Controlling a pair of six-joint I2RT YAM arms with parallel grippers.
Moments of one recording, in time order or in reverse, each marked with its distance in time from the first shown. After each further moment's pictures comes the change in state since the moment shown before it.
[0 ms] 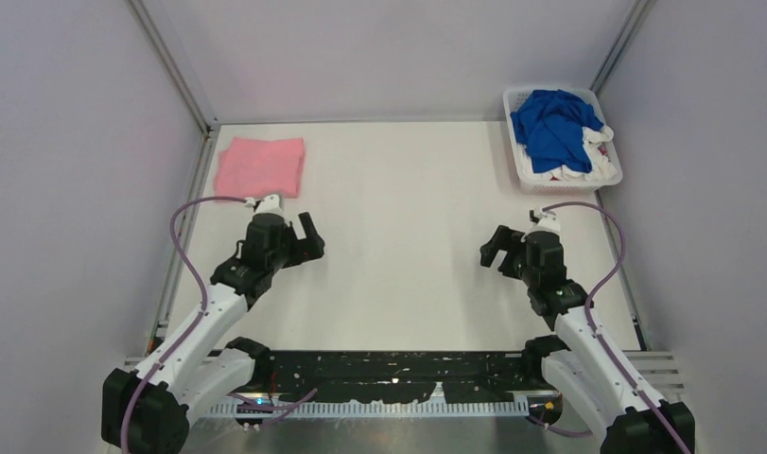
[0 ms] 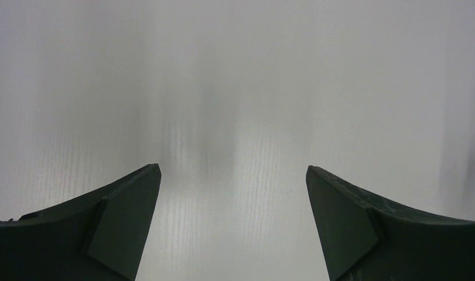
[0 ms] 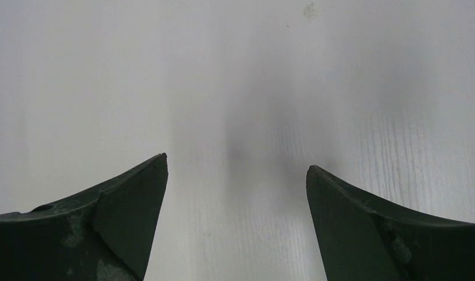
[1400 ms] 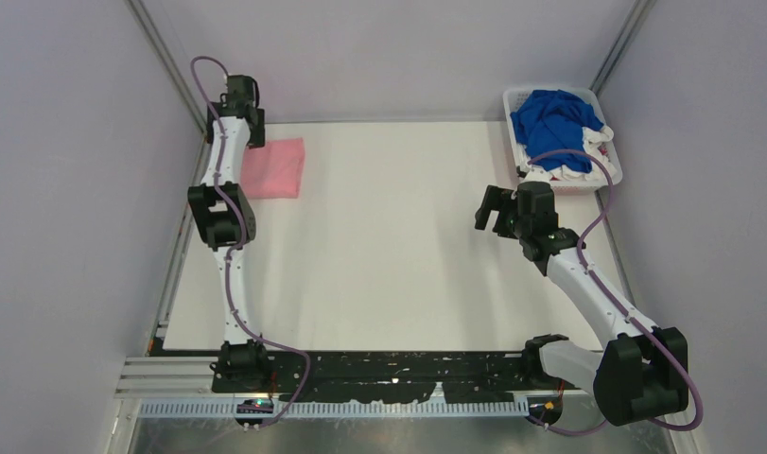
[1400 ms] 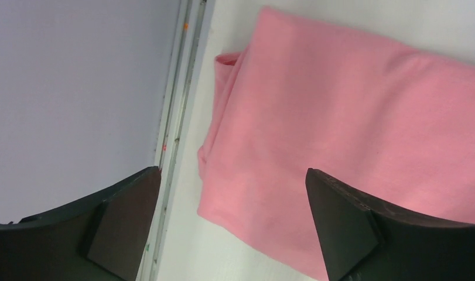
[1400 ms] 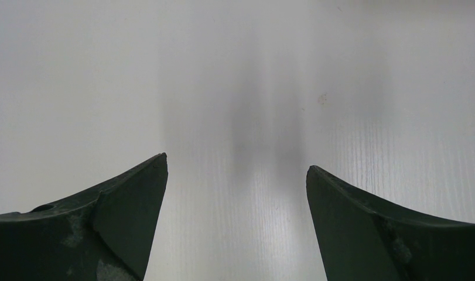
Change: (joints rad) left arm 0.424 1.567 1.869 -0.529 -0.333 0.626; right arm 0.001 0.381 0.356 -0.031 0.013 -0.109
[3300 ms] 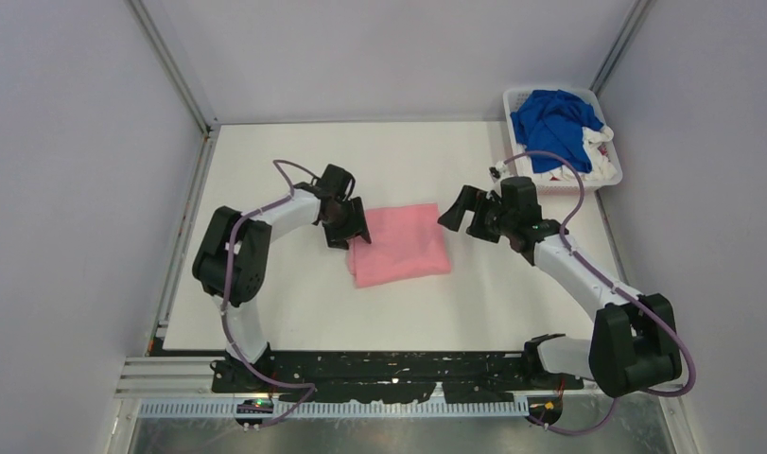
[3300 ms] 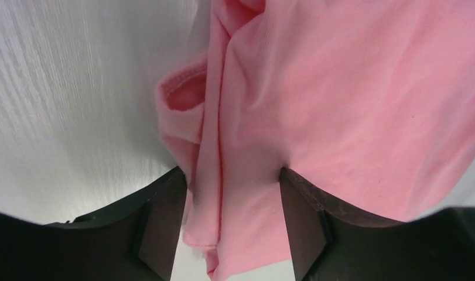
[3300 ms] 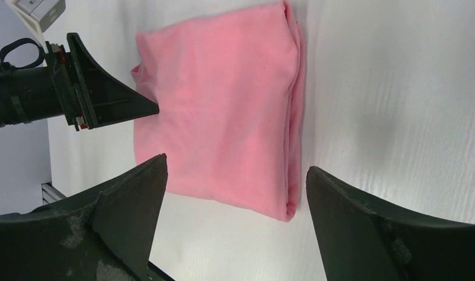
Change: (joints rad) left arm -0.515 -0.621 -1.267 0.340 0.630 -0.792; right arm 0.064 0.155 0.033 0.074 -0.391 0.212
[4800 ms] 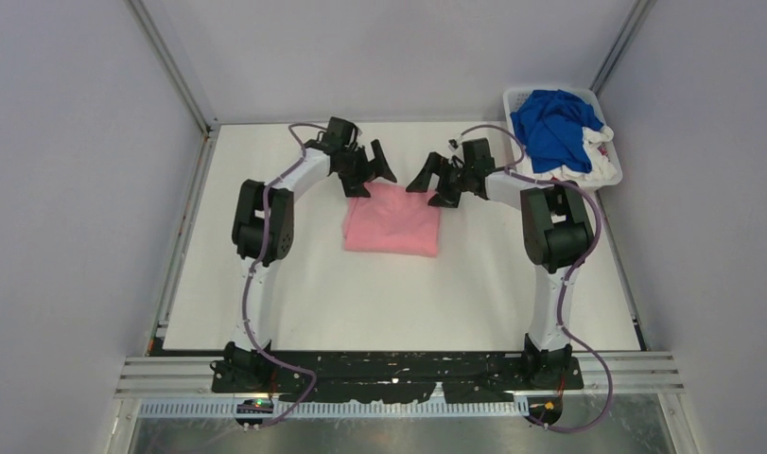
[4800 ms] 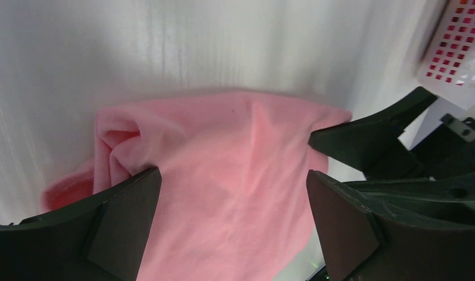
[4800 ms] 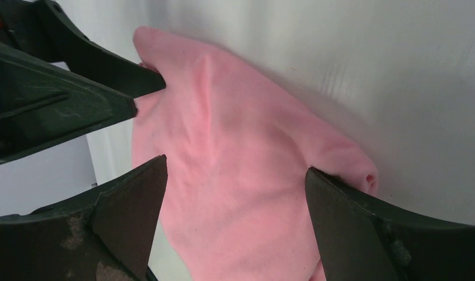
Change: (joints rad) left arm 0.100 0.430 0.673 0.019 0.269 0.008; right arm -0.008 0.793 0.589 0.093 -0.224 0.031
